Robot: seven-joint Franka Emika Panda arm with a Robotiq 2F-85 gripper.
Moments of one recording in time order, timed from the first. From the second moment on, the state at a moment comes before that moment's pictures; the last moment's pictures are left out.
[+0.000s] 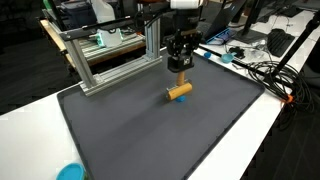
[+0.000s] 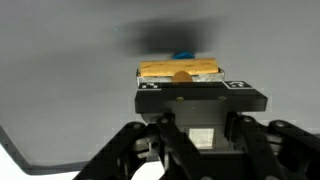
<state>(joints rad) -0.01 0.36 -0.02 -1.83 -0.06 2.33 0.20</state>
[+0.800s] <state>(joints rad) 0.00 0.39 -0.02 -1.83 -0.06 2.35 0.20</state>
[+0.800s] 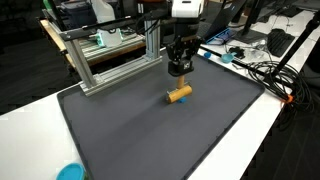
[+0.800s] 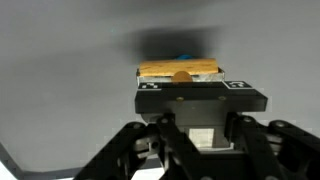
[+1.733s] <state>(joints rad) 0.02 0.42 -0.03 -1.83 -0.08 2.34 0.19</state>
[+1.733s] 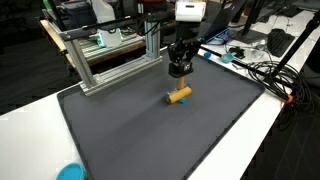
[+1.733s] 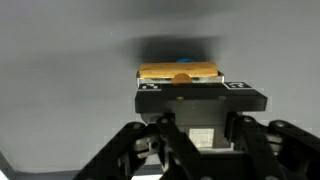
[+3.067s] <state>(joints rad) 0.00 0.47 -0.02 -1.73 -0.02 2.27 0.15</state>
